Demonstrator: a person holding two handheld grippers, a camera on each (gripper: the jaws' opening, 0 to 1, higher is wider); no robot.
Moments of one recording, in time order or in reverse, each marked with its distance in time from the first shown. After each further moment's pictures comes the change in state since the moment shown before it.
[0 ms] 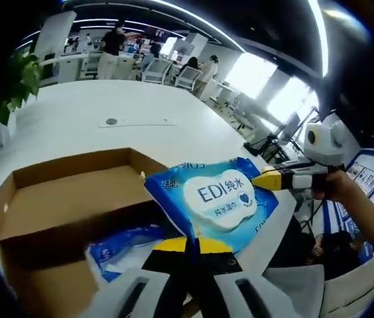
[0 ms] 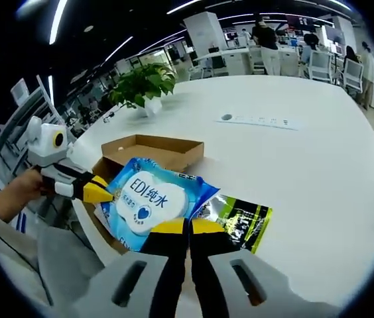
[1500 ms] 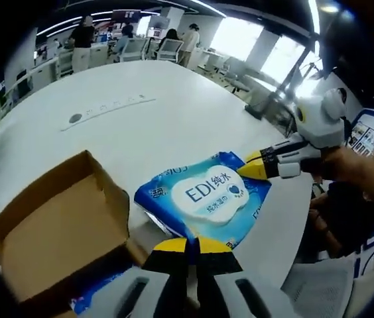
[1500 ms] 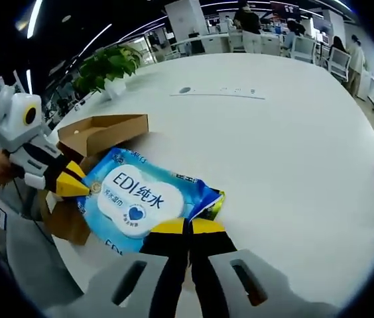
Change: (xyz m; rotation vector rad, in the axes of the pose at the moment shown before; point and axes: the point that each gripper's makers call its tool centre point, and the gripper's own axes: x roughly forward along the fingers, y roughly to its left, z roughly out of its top) left arm 0.093 0.002 0.001 0.180 0.217 0.046; right arm 0.052 -0.096 -0.043 0.030 0.101 -0.127
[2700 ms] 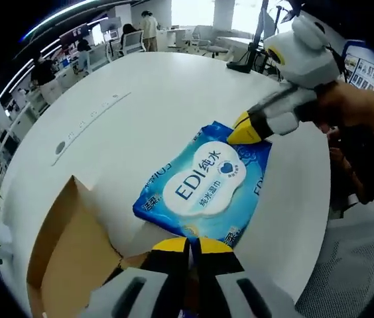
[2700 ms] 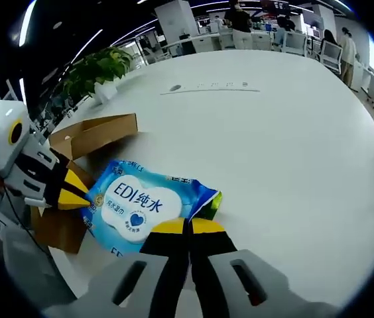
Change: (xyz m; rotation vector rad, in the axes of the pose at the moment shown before) left arm 0.020 0.006 -0.014 0.323 0.159 0.107; right arm 0.011 -0.009 -0.005 0.080 -0.026 -0.023
